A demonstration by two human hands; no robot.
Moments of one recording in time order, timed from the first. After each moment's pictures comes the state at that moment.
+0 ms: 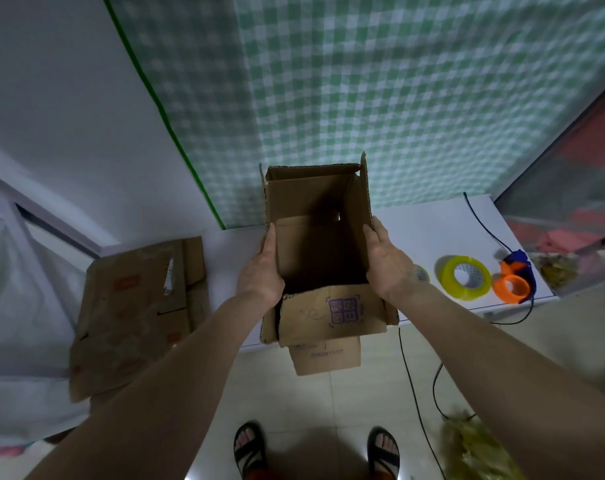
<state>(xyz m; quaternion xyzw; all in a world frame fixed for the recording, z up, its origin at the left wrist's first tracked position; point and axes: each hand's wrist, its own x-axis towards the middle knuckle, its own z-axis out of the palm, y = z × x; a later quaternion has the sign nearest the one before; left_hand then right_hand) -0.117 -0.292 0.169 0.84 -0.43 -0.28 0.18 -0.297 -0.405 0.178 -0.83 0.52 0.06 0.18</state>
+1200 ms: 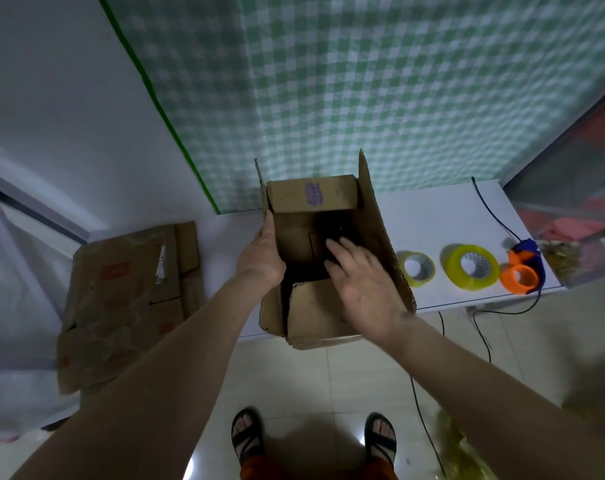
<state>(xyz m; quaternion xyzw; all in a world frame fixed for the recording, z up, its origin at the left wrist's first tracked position) -0.098 -0.318 0.142 0.85 -0.40 -0.31 0.14 -0.287 -0.356 0.148 -0.96 0.28 0.01 -0.01</state>
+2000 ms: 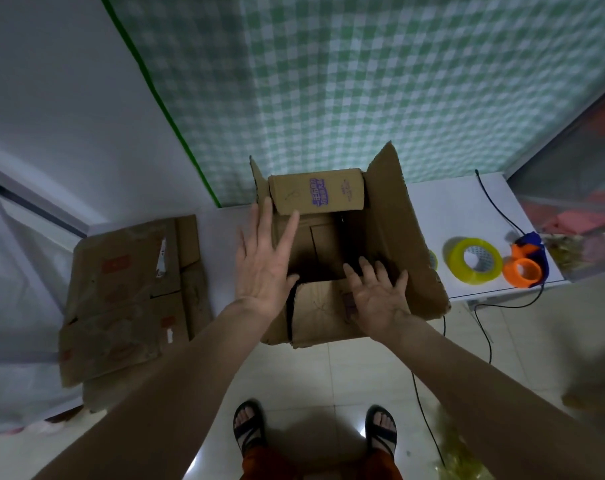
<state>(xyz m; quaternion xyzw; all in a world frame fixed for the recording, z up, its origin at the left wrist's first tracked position) -0.123 -0.281 0.143 0.81 -0.58 -0.05 0.04 -0.301 -0.354 0.113 -0.86 0.42 0.27 0.08</state>
